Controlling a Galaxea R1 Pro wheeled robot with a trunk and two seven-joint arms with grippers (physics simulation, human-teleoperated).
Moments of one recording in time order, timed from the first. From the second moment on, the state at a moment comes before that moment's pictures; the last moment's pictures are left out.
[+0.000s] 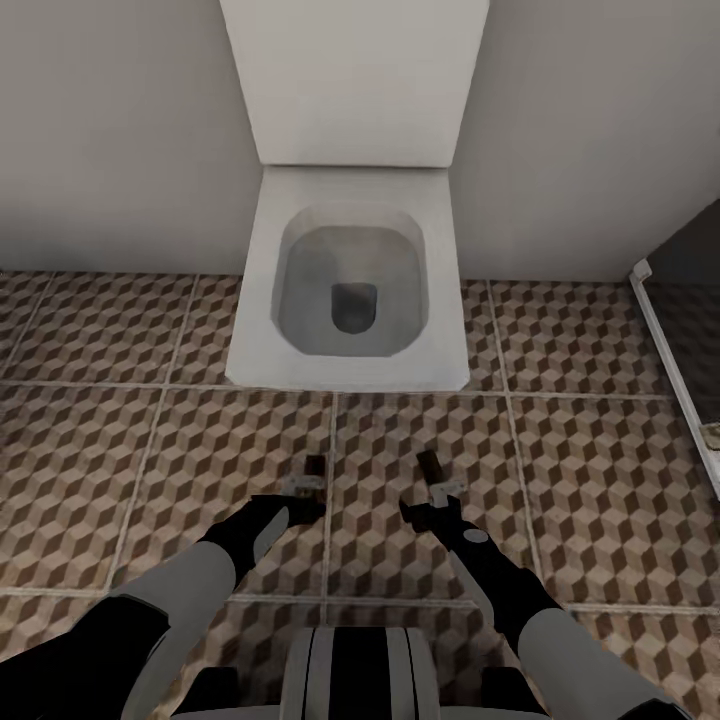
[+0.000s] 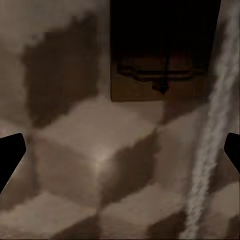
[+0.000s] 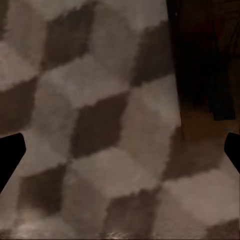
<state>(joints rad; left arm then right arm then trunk) -0.93 -0.11 -0.29 -0.27 0.34 0.34 0.06 -0.69 0.01 0.34 -0.60 -0.20 0.06 0.01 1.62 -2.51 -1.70</state>
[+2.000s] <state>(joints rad) -0.93 -0.11 -0.29 -0.27 0.34 0.34 0.06 -0.69 0.01 0.34 -0.60 -0.20 0.06 0.01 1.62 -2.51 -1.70</state>
